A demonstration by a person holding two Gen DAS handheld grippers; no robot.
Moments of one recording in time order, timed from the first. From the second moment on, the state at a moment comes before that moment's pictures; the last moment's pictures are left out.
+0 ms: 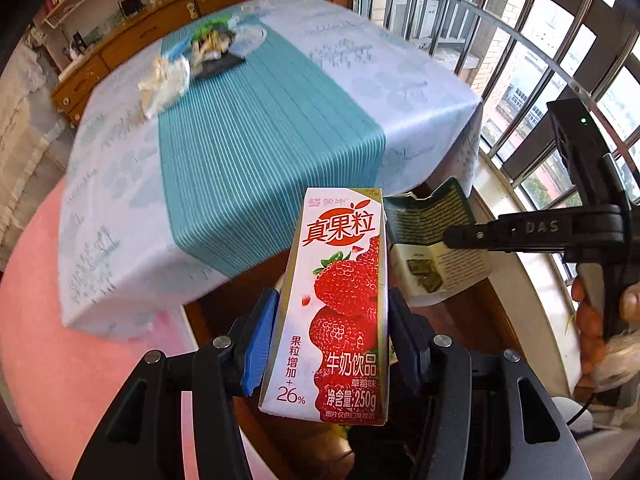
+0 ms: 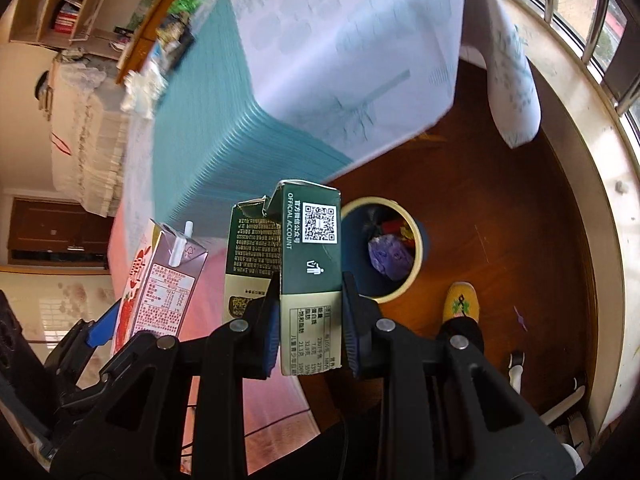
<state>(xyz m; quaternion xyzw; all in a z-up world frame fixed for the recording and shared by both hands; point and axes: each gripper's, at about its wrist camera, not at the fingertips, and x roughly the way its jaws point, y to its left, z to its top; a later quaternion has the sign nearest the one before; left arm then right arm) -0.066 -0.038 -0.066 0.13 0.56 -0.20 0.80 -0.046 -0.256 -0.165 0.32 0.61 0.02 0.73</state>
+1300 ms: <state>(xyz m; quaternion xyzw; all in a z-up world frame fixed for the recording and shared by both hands) -0.004 0.042 -0.346 0.05 0.61 -0.09 0.79 0.000 -0.155 -0.398 0.23 0.67 -0.05 0.71</state>
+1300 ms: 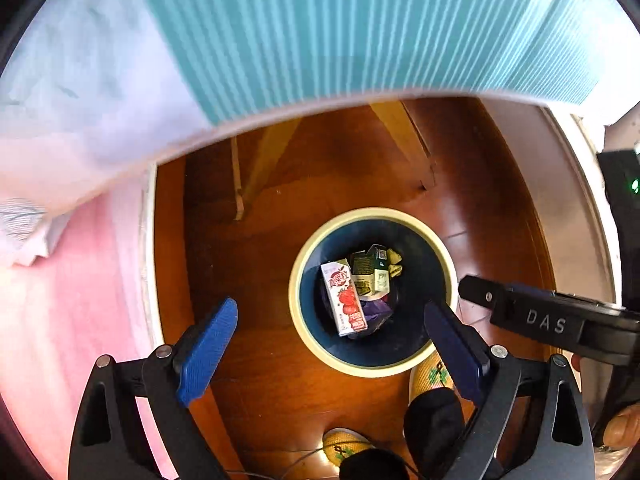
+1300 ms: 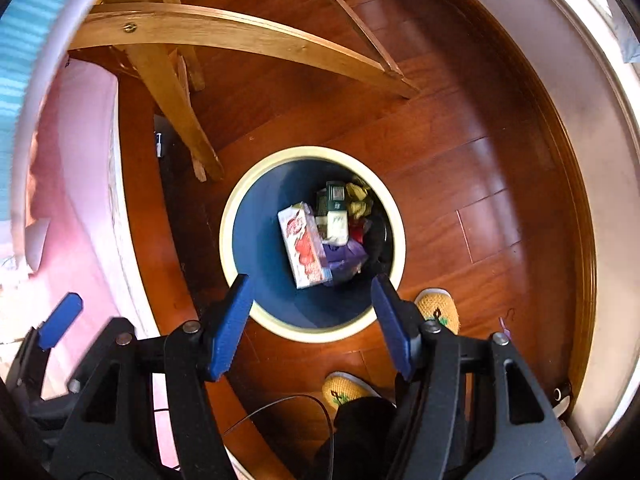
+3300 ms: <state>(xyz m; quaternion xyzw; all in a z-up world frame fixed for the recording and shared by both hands) 0.321 0.042 -0.028 -0.04 0.54 0.02 0.84 0.363 -0.149 -0.008 0.03 0.52 0.16 0.84</state>
